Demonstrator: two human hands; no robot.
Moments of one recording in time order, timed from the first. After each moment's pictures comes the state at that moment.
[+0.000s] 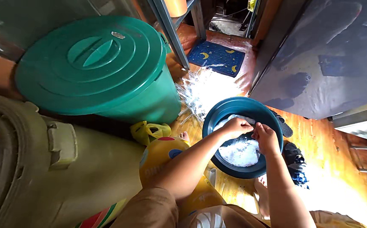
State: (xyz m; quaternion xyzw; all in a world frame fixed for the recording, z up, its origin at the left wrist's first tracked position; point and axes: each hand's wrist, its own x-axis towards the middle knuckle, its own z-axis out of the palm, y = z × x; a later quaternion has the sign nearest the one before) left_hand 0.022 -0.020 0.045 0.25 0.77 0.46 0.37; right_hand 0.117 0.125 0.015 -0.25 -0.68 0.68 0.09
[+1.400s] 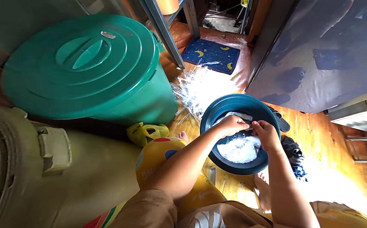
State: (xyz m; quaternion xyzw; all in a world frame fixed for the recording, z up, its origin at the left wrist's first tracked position) left_hand 0.021 -0.026 0.051 0.22 0.77 0.44 0.41; right_hand 0.124 0.136 0.025 -0.22 -0.75 0.63 0.05
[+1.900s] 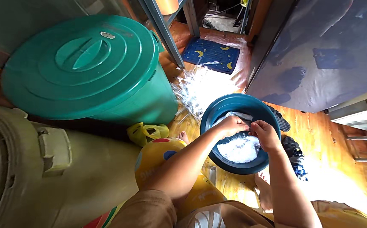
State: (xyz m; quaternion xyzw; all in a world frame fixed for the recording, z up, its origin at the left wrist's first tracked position) left_hand 0.025 -0.029 0.052 0.20 0.76 0.46 0.42; right_hand 0.125 0.134 0.027 -0.20 -0.72 0.66 0.02
